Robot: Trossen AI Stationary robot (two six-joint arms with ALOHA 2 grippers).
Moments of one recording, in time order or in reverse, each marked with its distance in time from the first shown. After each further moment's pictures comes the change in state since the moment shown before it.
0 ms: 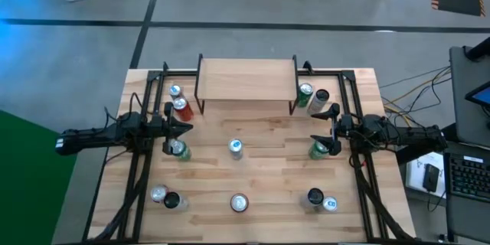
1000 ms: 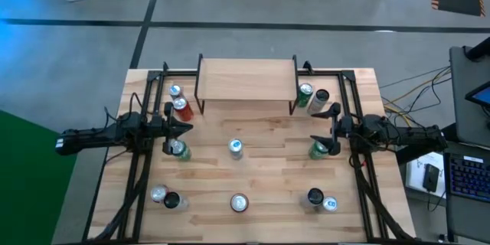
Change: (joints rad) left arm 0.000 0.000 0.000 0.000 0.000 0.000; right arm -0.001 0.002 0.000 0.006 -0.001 -0.081
